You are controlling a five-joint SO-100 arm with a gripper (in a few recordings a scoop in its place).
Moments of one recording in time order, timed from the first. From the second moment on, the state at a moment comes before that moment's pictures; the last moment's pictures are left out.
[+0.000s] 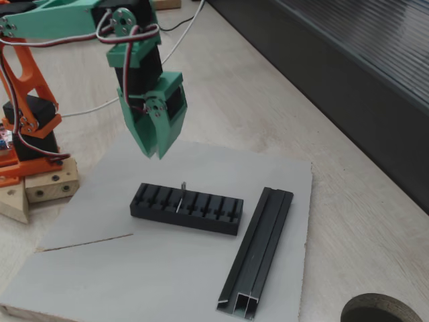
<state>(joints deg) -14.4 97.1 89.6 89.5 96.9</state>
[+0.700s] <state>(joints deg) -14.4 91.9 89.6 76.1 87.4</state>
